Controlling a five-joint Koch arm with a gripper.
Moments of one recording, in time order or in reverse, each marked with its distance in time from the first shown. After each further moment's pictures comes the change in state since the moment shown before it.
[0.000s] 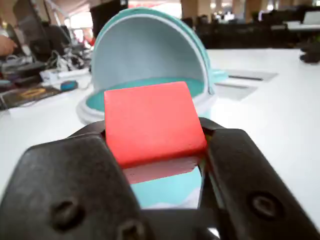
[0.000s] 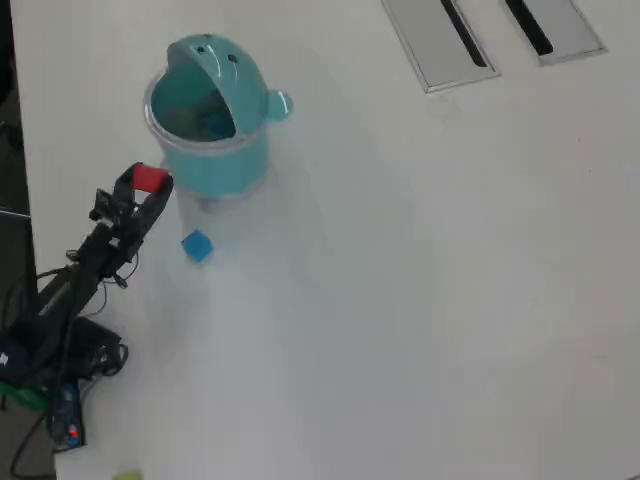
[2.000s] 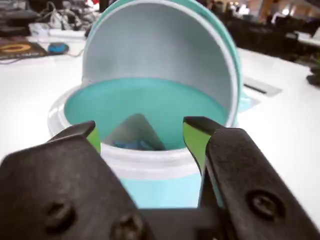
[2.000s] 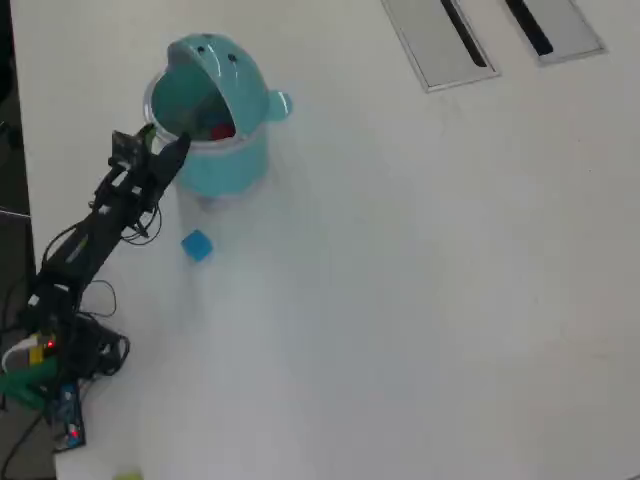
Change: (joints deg) arm -0.4 -24.3 -27.5 7.6 -12.0
